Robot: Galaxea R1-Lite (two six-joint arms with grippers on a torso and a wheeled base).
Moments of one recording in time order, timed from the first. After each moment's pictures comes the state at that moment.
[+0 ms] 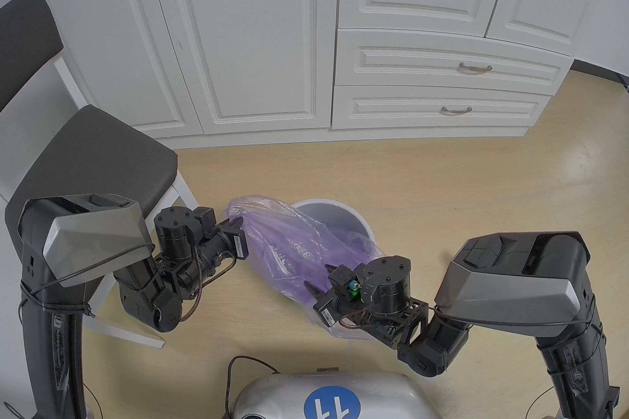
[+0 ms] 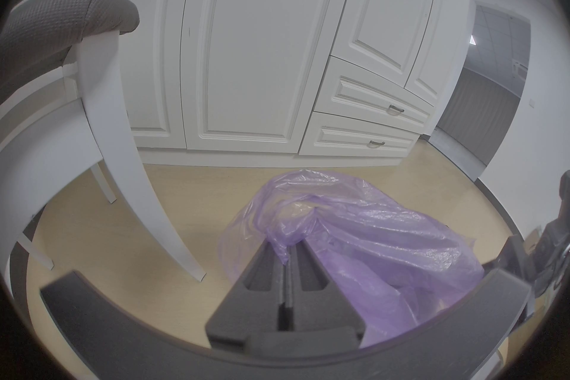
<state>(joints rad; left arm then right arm) -0.32 2.38 -0.78 -1.44 -0.01 -0.12 0.75 2.48 -0.92 -1.33 -0.12 -0.25</state>
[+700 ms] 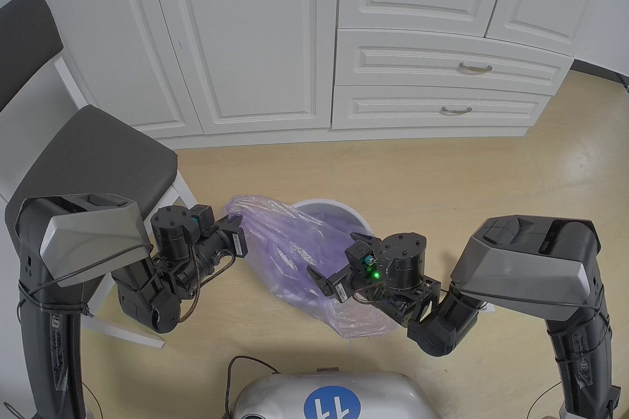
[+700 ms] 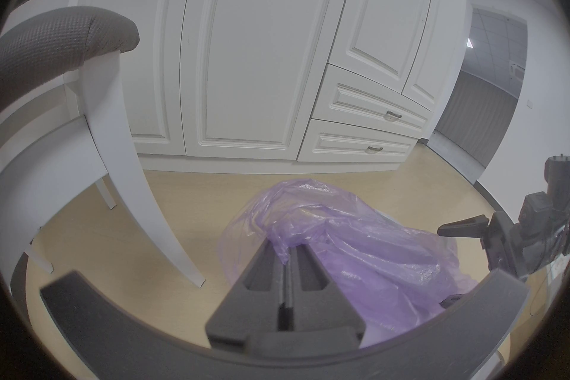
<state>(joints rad) -0.32 2.37 -0.77 -1.48 -0.01 -0.11 0.67 2.45 -0.96 -1.30 -0.11 -0.25</state>
